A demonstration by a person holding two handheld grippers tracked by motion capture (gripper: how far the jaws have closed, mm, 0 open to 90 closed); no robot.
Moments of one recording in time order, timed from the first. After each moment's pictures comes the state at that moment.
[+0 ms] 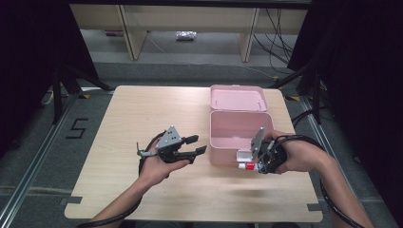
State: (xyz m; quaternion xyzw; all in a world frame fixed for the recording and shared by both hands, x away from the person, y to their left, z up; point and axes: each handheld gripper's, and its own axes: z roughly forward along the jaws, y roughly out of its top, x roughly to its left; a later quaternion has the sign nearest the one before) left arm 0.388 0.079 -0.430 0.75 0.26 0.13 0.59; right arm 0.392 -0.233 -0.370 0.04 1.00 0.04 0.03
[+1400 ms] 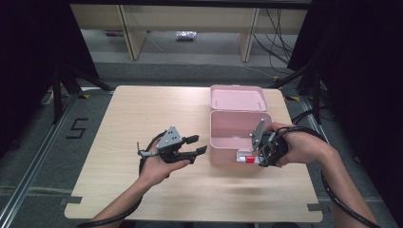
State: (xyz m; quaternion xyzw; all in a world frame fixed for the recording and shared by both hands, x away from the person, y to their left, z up) left arm 0.388 0.078 -0.430 0.75 0.26 0.13 0.59; right arm 0.403 -0.232 -0.351 0.04 1.00 0.04 0.03
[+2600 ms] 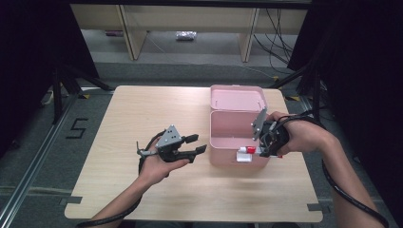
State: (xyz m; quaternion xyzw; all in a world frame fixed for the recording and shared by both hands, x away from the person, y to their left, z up) left arm 0.389 0.079 -0.428 0.75 0.26 0.13 0.59; right arm 0.423 -0.233 -0.333 0.03 1.00 0.05 0.04
